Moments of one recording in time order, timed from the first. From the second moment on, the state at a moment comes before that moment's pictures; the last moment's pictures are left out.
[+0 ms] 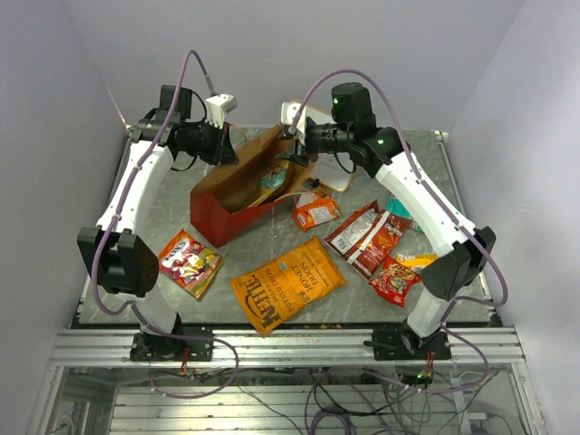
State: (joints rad) left arm -0.17 1.70 1.77 -0.87 0.64 0.19; right arm 0.59 1.75 1.91 -0.60 -0.70 -0.80
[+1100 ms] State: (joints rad) left arm -0.17 1.68 1.70 -0.79 0.54 0.26; right arm 0.70 1.27 0.89 -0.56 -0.61 -0.73
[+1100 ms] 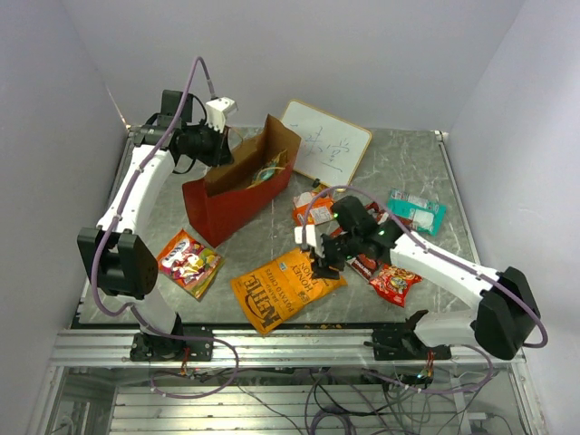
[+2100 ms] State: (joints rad) left arm -0.17 1.68 1.67 -0.72 0.52 0.25; right arm 1.08 1.31 0.59 -0.22 -0.22 -0.76
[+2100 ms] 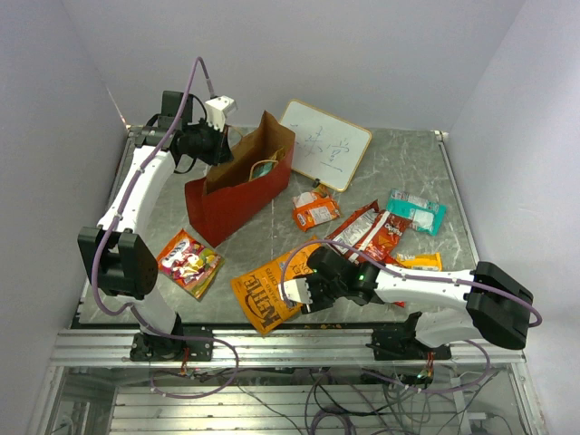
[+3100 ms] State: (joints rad) left arm -0.17 1.66 1.61 -0.68 0.53 0.29; right arm 1.06 1.26 0.99 -0.53 -0.26 -0.88
